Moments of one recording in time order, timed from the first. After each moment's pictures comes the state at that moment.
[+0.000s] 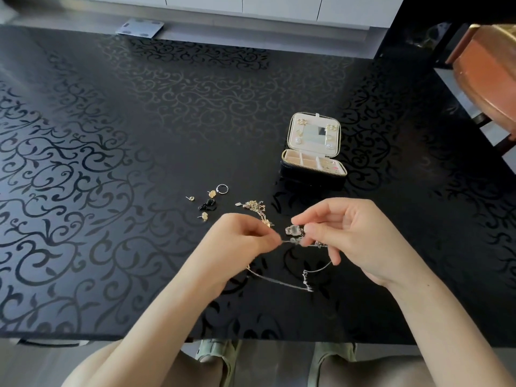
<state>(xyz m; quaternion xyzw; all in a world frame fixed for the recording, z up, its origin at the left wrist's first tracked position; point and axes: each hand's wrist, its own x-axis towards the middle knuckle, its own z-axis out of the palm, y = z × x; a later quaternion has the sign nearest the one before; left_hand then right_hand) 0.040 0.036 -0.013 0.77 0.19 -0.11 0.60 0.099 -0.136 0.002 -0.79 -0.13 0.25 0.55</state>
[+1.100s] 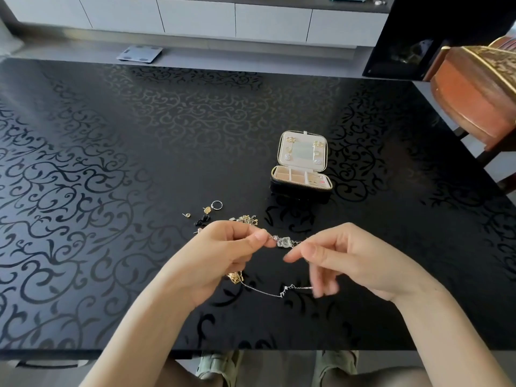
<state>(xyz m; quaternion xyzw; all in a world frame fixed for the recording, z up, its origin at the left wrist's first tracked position) 0.037 0.049 0.002 0.69 0.11 -0.15 0.70 0.094 -0.154 0.023 -0.73 -0.21 0.40 0.52</state>
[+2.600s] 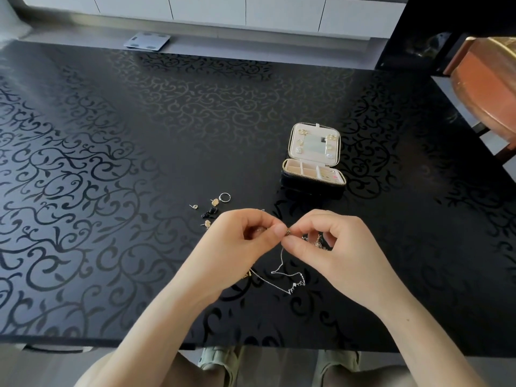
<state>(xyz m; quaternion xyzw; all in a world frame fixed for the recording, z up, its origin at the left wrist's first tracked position) 0.035 0.043 -0.005 0.78 0.06 -0.04 0.62 0.080 -0.122 0.006 -0.84 -0.25 0.12 0.47</state>
